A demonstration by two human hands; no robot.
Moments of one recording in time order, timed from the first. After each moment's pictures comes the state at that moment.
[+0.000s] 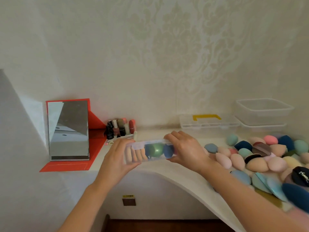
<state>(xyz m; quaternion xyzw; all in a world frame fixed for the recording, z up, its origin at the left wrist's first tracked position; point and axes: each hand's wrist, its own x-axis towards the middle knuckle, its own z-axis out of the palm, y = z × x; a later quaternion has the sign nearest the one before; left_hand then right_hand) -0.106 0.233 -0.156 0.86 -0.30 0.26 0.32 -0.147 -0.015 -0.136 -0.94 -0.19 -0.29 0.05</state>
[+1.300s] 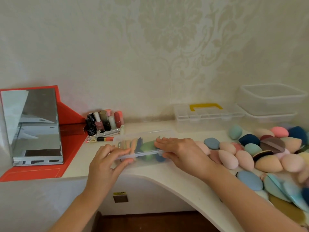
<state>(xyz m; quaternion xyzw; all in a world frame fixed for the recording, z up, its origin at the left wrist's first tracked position) -0.063 0.215 -0.211 0.81 -0.34 0.35 0.33 -0.119 -0.031 -0.173 -0.94 -0.21 -0.21 0.15</state>
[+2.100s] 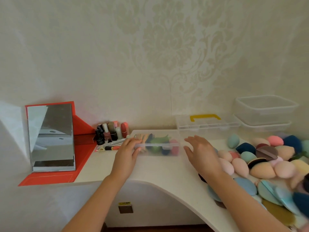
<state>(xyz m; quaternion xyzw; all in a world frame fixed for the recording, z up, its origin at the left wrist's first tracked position) -0.031 0.175 -0.194 0.87 -0.28 0.24 0.33 -0.129 -0.063 -0.174 -0.95 0.05 -0.26 0.16</state>
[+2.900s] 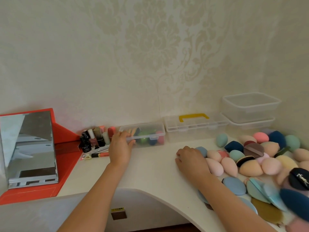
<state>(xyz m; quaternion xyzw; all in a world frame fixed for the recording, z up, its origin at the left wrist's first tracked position) 0.017 0.132 -0.178 0.91 -0.16 0.26 0.30 -0.118 -0.064 -0.184 -0.99 0.12 -0.09 0.09</state>
